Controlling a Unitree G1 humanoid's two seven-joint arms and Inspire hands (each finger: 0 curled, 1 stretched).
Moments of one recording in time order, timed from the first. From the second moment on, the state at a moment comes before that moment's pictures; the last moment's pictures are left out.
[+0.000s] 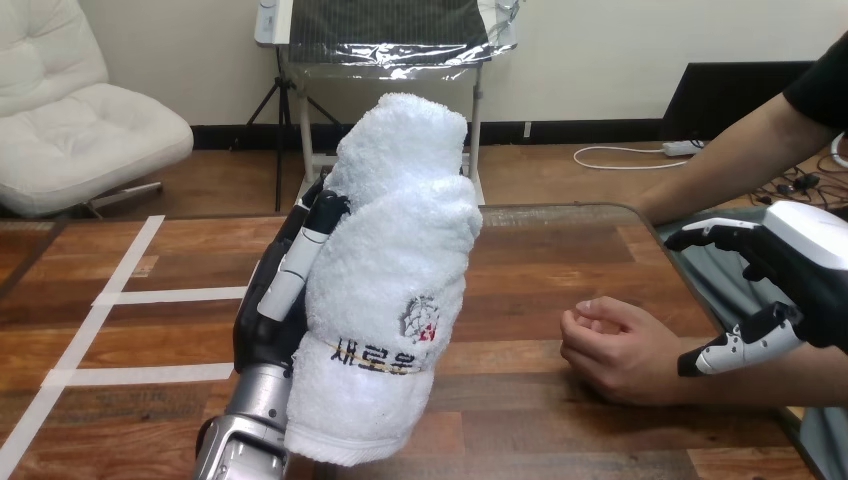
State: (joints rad) left arm -0.08 -0.06 0.09 0.10 -0.85 0.10 -0.29; right arm -0.01 -0.75 -0.14 -0.35 -0.53 0.24 0.62
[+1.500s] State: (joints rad) left arm -0.08 -0.06 0.09 0.10 -0.85 0.08 -0.29; right arm -0.16 -0.83 0.09 -0.35 -0.80 0.41 0.88
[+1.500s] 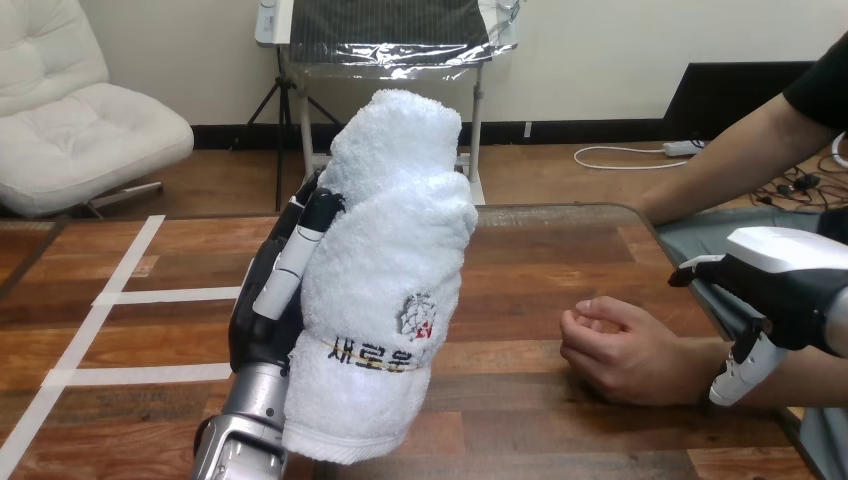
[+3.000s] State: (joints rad) left arm -0.08 -0.06 0.09 0.09 -0.85 0.08 -0.29; right arm -0.20 -0.83 0.17 -0.13 -0.85 0.31 0.88
